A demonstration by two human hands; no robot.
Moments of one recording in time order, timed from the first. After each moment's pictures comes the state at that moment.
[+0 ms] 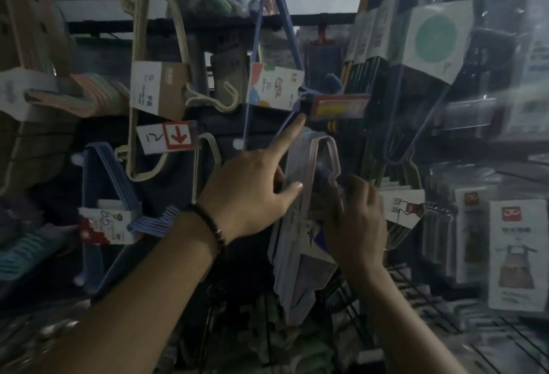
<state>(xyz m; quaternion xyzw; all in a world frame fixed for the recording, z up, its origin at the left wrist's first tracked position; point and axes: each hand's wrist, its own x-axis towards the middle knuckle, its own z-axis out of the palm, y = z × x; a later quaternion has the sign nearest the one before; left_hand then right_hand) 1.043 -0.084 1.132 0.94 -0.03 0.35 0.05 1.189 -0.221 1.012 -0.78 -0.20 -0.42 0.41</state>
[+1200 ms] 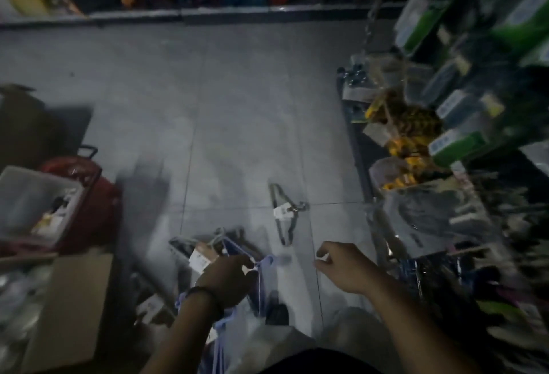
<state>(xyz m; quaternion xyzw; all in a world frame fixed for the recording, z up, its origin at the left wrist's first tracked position) 0.292 -0.134 0.600 0.44 0.80 0.01 0.40 0.527 0.026 0.606 -0.48 -0.74 0.43 -0.18</state>
